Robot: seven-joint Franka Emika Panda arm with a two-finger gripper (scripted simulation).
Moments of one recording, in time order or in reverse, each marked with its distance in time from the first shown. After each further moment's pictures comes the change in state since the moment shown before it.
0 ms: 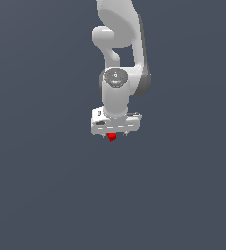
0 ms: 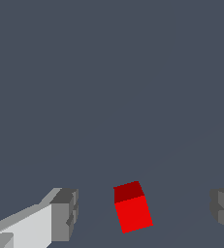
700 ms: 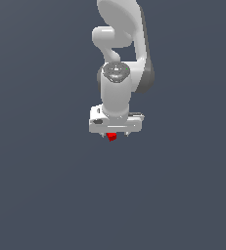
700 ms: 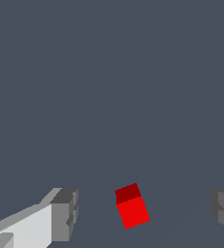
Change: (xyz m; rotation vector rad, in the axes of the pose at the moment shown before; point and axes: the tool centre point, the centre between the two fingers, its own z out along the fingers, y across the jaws) arm 0.020 0.002 -0.029 0.001 -0.003 0.076
